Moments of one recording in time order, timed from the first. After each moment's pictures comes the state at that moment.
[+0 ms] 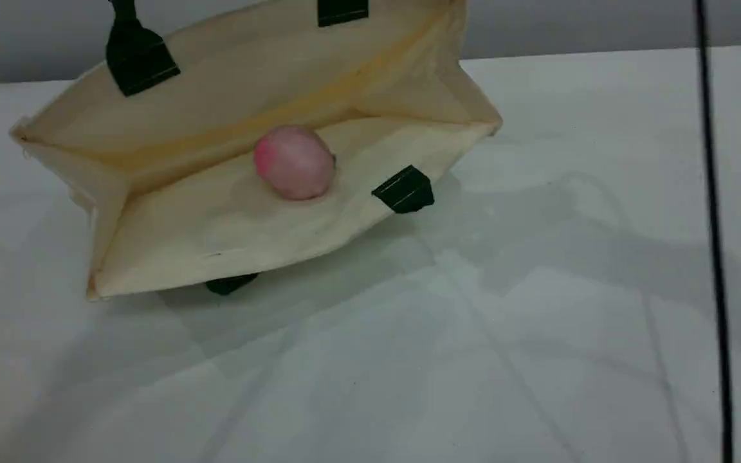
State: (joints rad) left arm -0.41 1.85 -2.04 0.02 1.22 0.77; right arm 0.34 1.79 -1.09 1.48 0.66 -1.57
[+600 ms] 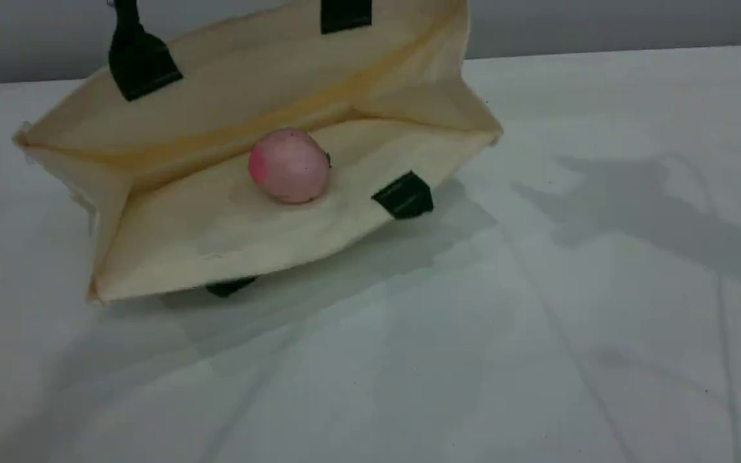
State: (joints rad) left arm -0.41 1.85 -2.04 0.02 1.22 0.77; right arm 0.21 1.77 -1.09 1.48 0.59 -1.57
